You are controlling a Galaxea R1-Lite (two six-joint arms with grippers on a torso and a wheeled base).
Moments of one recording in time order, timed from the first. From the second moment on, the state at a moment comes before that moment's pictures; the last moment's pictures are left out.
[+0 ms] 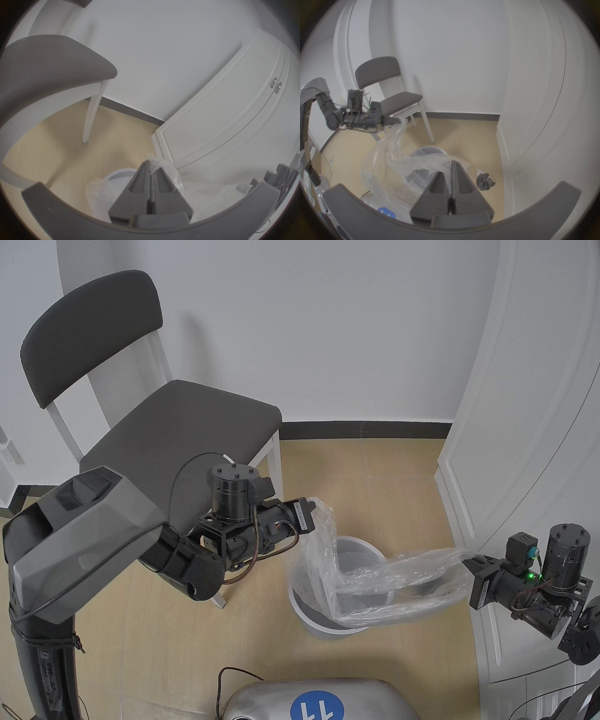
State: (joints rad) left arm -0.55 2.25 -1.17 -0.88 -0.15 -0.52; right arm 0.43 1.59 -0.23 -1.09 -0.16 0.03
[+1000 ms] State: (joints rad) left arm -0.65 2.57 -1.56 -0.74 -0.15 -0.56; right arm 0.48 1.31 -0.25 -0.82 -0.11 -0.01
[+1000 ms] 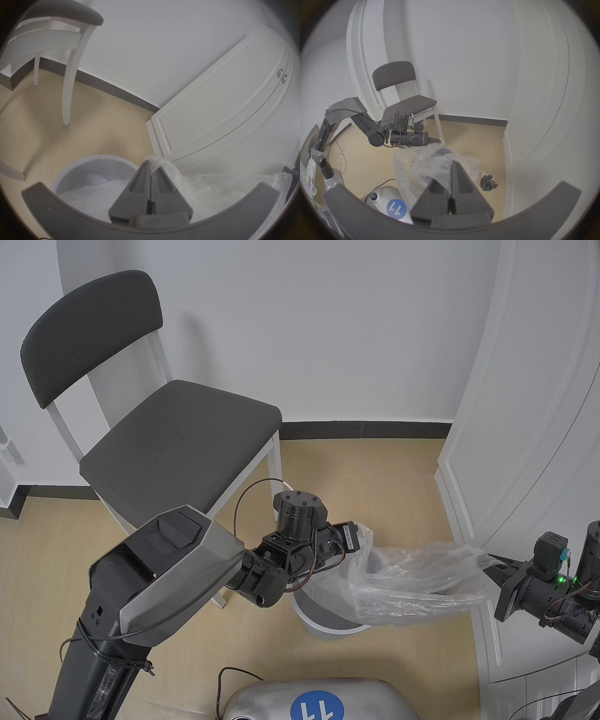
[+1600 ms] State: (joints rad) left arm -0.59 2.65 -1.60 -0.74 -0.14 -0.60; right arm 0.55 1.29 -0.27 -0.75 -0.11 0.00
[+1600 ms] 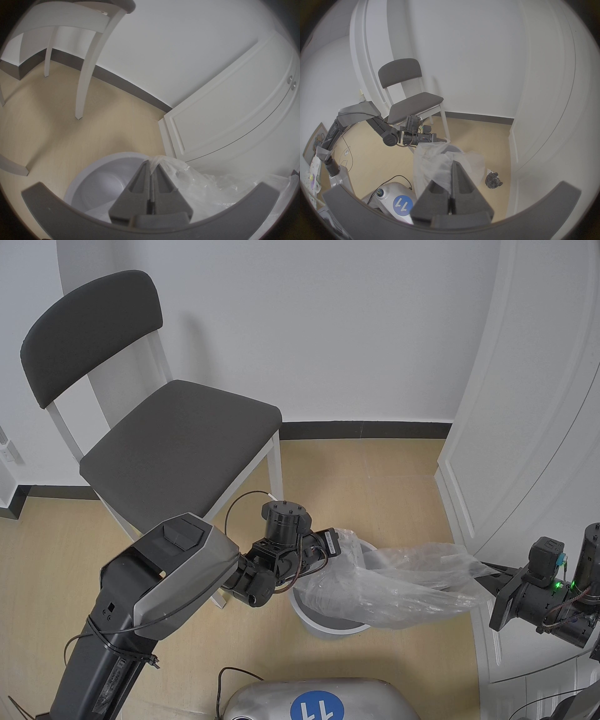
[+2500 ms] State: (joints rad) left arm -0.50 2.23 -1.01 -0.92 -0.09 -0.57; right arm 0.57 1.71 -0.65 -0.75 -0.10 0.19
